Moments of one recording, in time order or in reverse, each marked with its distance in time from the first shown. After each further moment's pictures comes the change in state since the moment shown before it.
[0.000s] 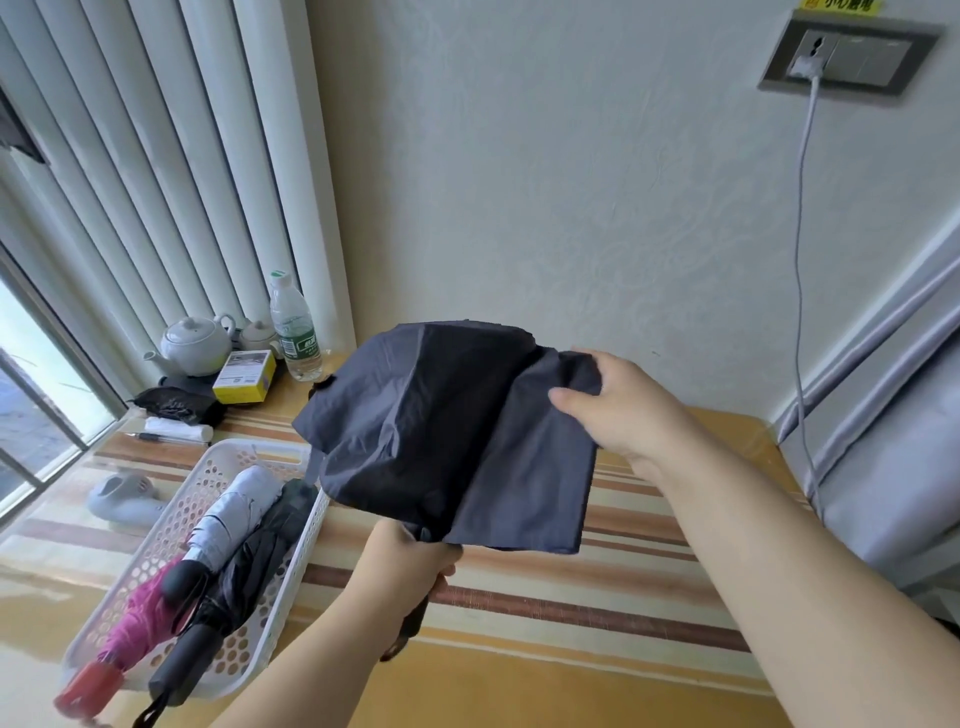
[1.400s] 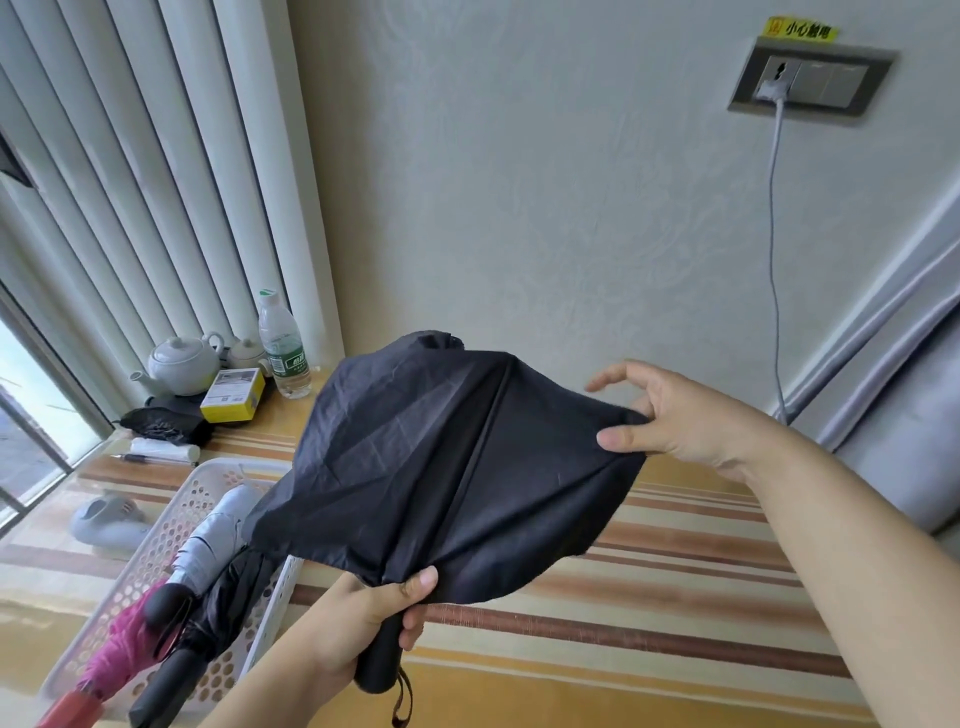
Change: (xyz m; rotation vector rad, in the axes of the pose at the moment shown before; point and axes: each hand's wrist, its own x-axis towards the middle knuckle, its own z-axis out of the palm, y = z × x) left_hand -0.014 -0.018 -0.024 -0.313 -0.365 0.045; right_hand 0.000 0.025 -0.068 0.058 -0.398 -0.048
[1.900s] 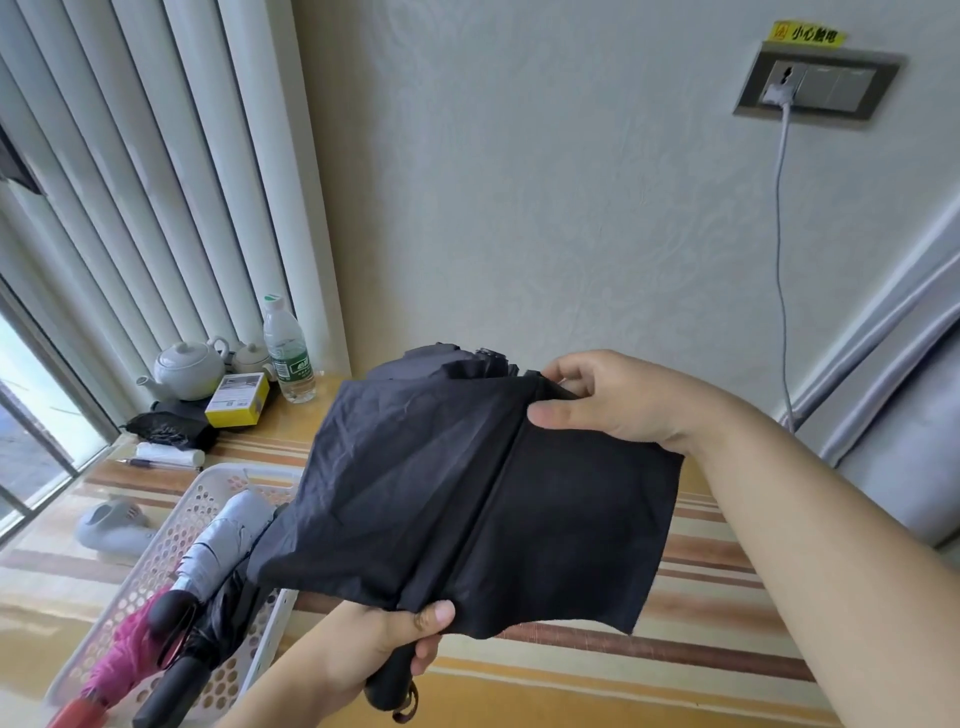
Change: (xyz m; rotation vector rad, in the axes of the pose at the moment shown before) left_hand -0.005 0.003 0.001 0.144 -0.158 0.006; right_hand 0.014 -0.055 0.031 -0.151 -0.087 -0.037
